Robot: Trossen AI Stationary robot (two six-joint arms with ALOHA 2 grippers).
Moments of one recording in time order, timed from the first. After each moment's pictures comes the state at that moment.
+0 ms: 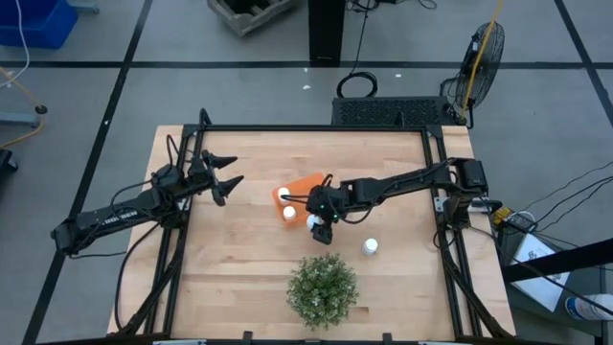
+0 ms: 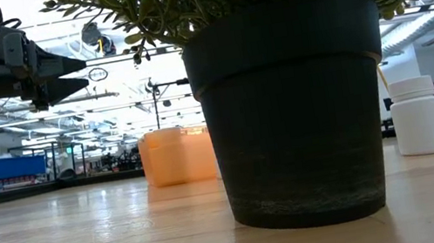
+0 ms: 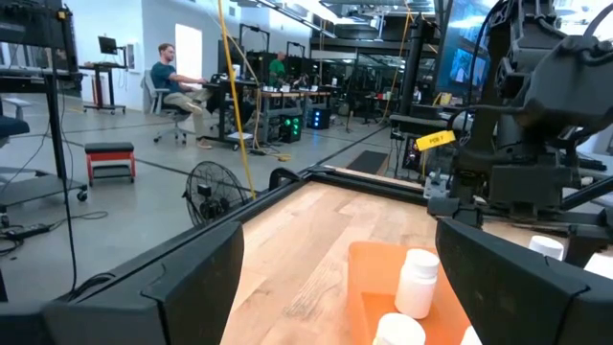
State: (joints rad) left arm 0.48 0.28 0.01 0.34 0.12 -0.11; right arm 0.02 1.83 1.23 -0.39 -0.11 0.33
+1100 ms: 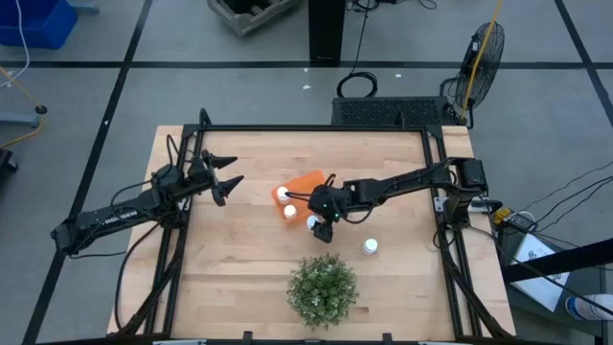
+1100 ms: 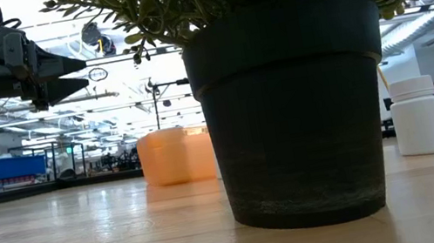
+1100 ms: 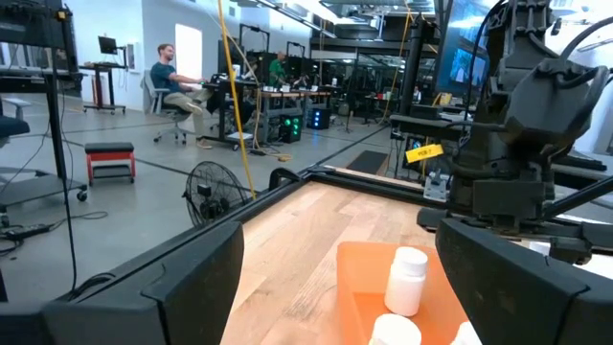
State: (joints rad) left arm 0.48 0.28 0.01 0.34 0.12 -0.11; right arm -0.01 1.83 1.14 -0.27 -0.11 0.35
